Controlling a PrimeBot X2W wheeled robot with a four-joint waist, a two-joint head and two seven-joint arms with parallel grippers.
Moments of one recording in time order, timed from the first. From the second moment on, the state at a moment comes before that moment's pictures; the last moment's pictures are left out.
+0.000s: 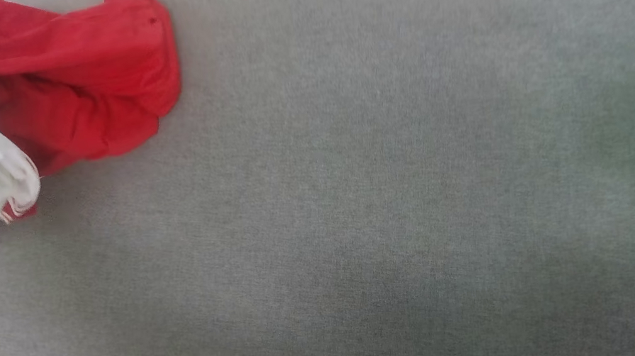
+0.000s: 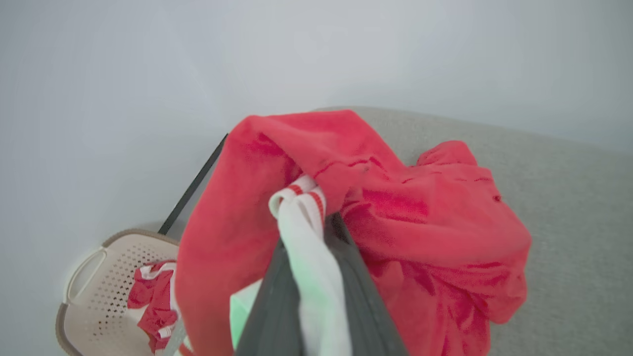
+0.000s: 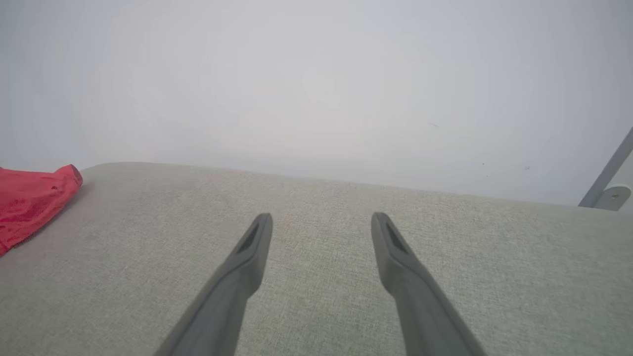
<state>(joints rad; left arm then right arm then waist) -1.12 0.46 -0.29 1.14 -0.60 -0.10 0.06 -0.24 -0.31 -0.16 -0.14 0.40 0.13 0.17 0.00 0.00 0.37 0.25</state>
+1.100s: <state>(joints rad) -0.85 0.63 -0.44 -0.15 -0.57 0.11 0.60 -0.17 -0.16 -0.19 -0.06 0.41 0.13 0.05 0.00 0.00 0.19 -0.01</state>
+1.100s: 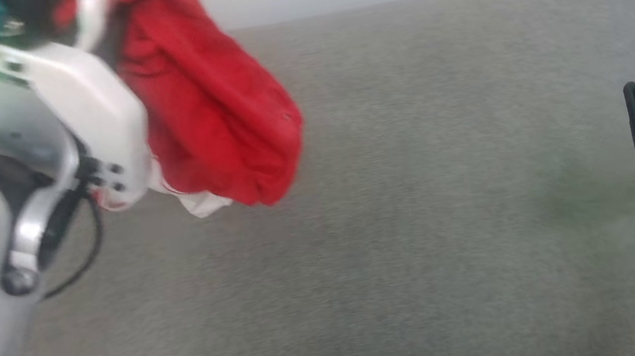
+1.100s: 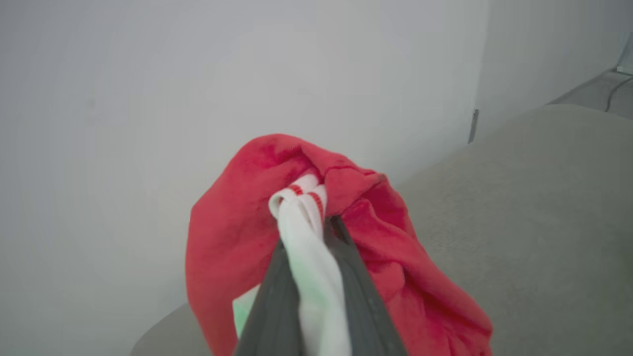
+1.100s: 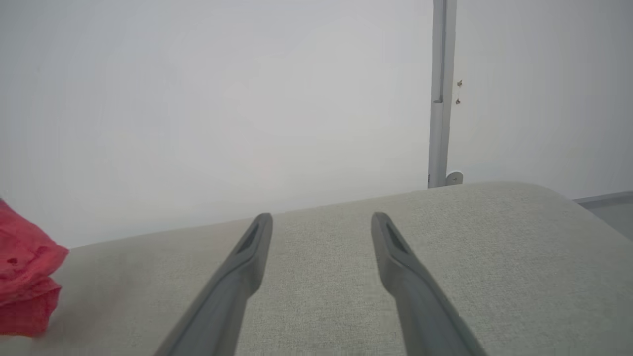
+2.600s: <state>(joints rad) -0.68 0.38 -0.67 0.43 -0.66 -0.01 0.41 -0.22 -0.18 -0.06 0.14 0.46 0.13 -0.06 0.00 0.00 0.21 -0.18</state>
